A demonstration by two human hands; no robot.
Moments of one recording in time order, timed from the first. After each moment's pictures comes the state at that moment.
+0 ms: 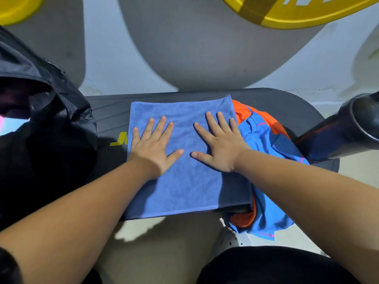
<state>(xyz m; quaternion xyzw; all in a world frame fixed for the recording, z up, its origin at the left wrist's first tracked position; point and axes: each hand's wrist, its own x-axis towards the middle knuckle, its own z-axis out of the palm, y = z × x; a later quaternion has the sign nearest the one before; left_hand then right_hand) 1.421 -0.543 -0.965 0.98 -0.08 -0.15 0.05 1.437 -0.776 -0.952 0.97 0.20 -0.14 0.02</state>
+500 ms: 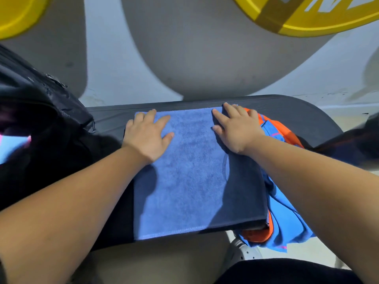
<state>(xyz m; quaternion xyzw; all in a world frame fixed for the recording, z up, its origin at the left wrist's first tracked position) 1.494 -0.511 -0.954 0.99 -0.09 -0.06 0.00 1.509 -0.781 -0.945 0.99 0.11 -0.10 0.04</state>
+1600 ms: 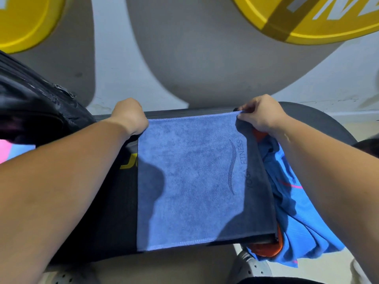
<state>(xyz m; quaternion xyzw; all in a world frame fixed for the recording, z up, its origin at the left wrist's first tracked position) 1.570 -0.473 -0.920 0.98 0.12 -0.12 0.13 1.566 -0.823 -0.923 0.96 -0.04 -0.06 -0.28</state>
